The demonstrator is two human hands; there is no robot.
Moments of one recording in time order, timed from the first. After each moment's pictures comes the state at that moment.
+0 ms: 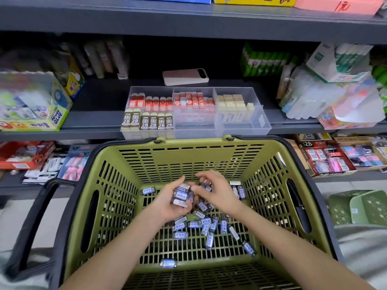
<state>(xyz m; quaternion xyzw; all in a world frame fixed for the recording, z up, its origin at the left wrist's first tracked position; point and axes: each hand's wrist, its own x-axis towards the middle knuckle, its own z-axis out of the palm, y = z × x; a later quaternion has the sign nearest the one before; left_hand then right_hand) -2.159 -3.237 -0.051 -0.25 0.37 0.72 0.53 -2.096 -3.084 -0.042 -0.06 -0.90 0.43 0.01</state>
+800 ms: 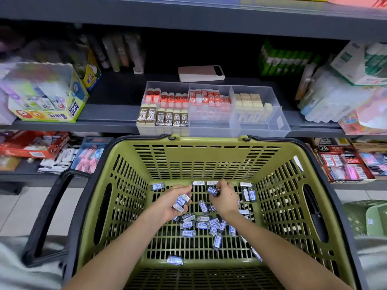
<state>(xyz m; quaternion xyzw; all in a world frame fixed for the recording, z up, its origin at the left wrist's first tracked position) -2.160 -3.261 -0.070 -0.23 0.55 0.66 0.46 -2.104 -3.097 -0.116 -0.30 -0.90 0.31 -0.05</state>
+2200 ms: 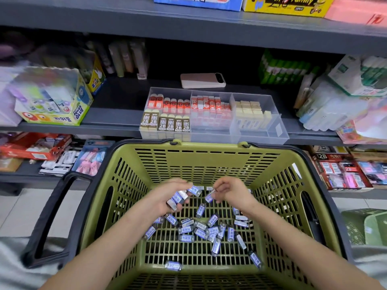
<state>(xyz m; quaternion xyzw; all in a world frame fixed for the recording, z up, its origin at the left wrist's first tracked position) -2.171 -3.263 -0.005 -0.17 0.61 0.62 0.47 -2.105 -3.074 -0.016 -0.19 -0.80 0.55 -0.15</state>
